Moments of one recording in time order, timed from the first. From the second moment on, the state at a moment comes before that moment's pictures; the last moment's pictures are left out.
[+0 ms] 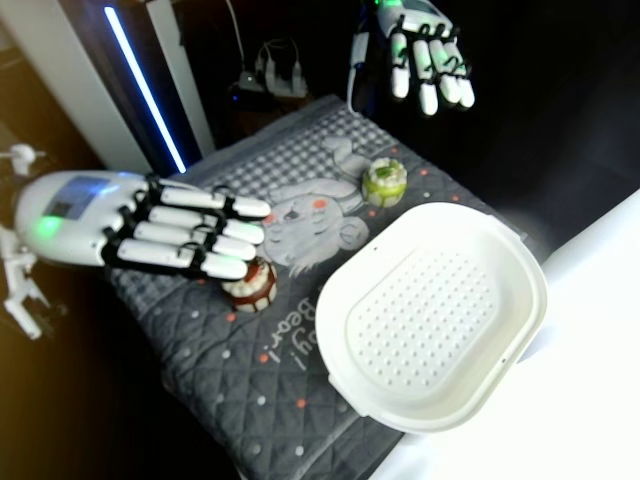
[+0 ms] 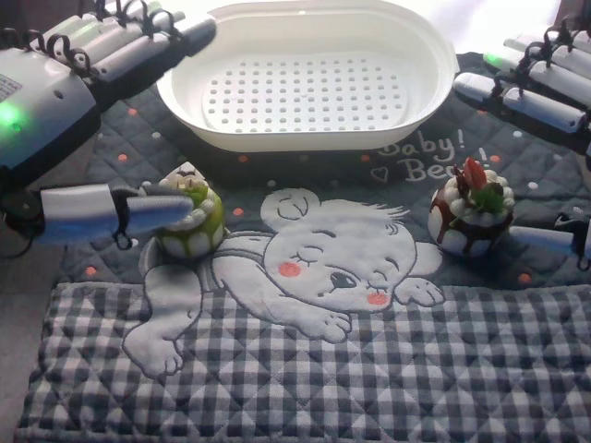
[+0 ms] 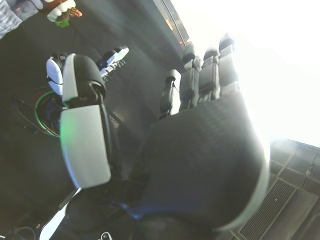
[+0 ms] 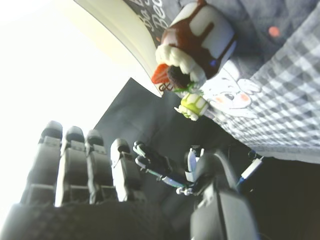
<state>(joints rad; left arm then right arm) 0.72 -0.81 0.97 -0.02 -1.03 1.13 -0.63 -0.82 0.96 0.04 1.00 -1.16</state>
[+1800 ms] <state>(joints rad) 0.73 -1.05 1.15 -0.16 -0.72 1.06 -0.63 -1.02 1.11 0.08 0.81 -1.11</state>
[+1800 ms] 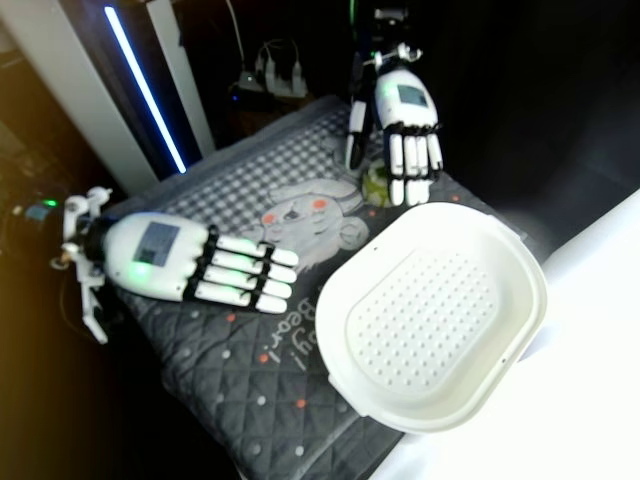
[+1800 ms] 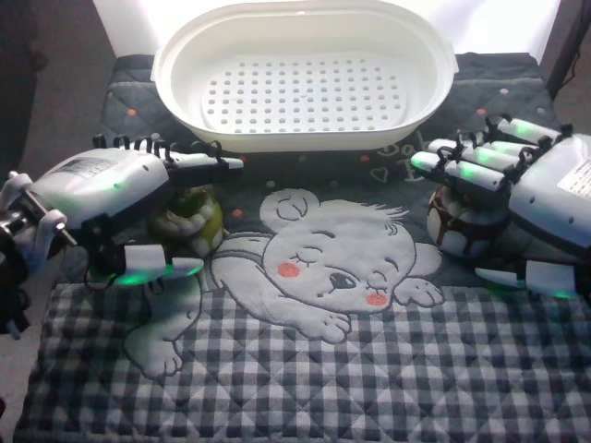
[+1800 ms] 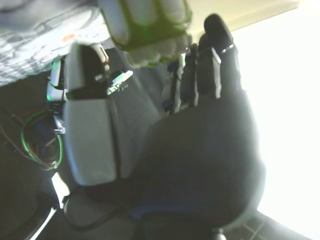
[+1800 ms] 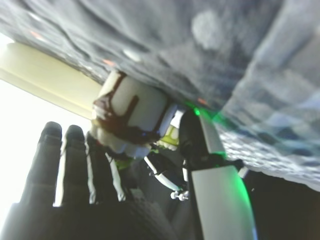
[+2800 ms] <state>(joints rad) 0.68 -1.01 1.12 -0.09 -0.80 1.04 -0.63 -0.95 1.08 0.07 0.86 -1.07</state>
